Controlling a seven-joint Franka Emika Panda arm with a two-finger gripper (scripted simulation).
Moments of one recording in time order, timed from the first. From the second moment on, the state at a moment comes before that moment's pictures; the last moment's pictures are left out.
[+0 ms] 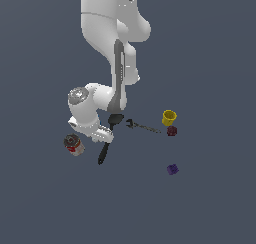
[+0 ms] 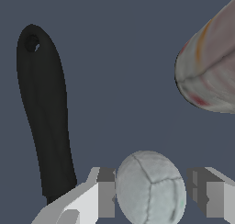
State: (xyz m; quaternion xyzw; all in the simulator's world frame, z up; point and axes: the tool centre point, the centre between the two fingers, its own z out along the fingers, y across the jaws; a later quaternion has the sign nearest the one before) arm -0.014 -0.165 0.030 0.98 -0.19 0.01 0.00
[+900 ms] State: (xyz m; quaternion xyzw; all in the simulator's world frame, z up) arm -0.014 -0.163 0.039 0.98 -0.19 0.01 0.00
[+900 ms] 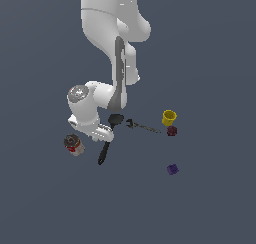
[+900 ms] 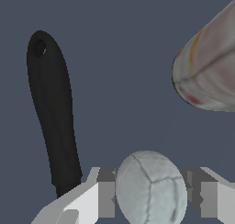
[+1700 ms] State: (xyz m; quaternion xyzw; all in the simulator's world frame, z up) arm -0.025 -0.137 0.150 0.98 -0.19 0.01 0.00
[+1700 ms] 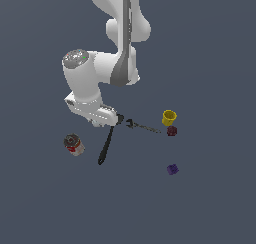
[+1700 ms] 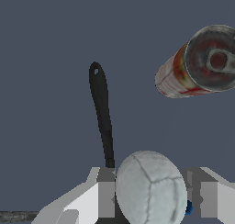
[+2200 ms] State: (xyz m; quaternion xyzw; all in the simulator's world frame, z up) arm -0.033 -0.114 0.257 0.98 -0.19 0.00 0.00
